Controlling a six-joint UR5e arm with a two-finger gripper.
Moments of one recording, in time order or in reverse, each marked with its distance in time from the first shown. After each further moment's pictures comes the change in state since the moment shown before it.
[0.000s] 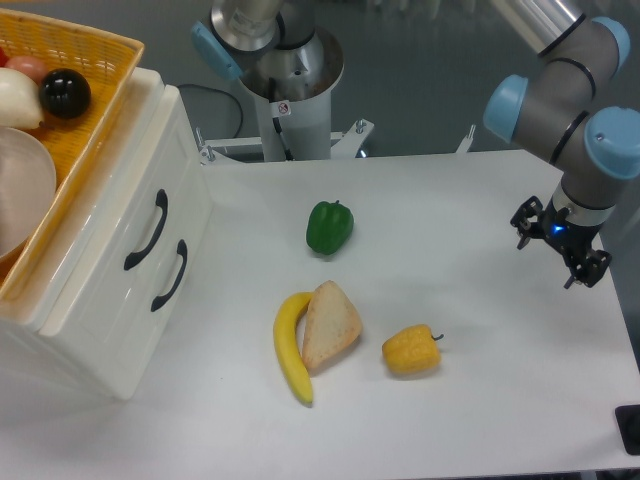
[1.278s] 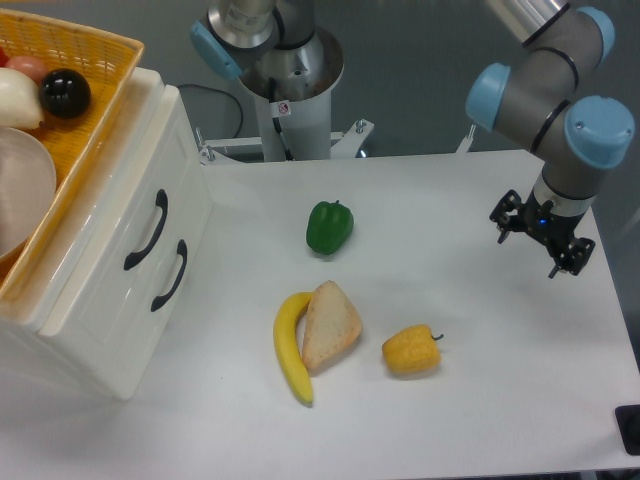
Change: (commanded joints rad) arm -0.018 0.103 -0.090 -0.015 -0.035 -0.192
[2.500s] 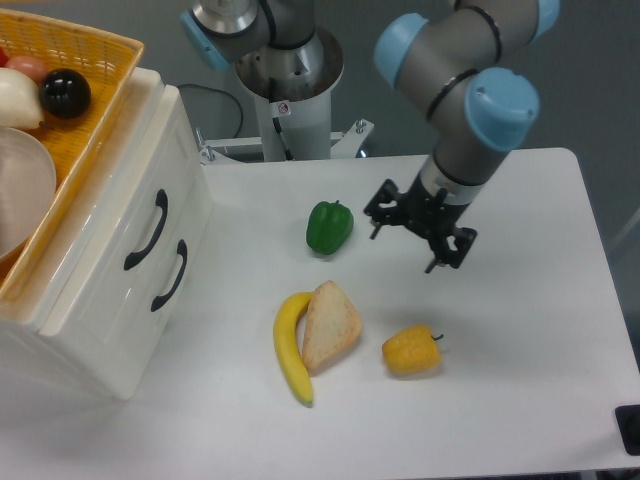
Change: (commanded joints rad) arm -0.250 0.160 -0.009 -0.279 -0.195 -0.537
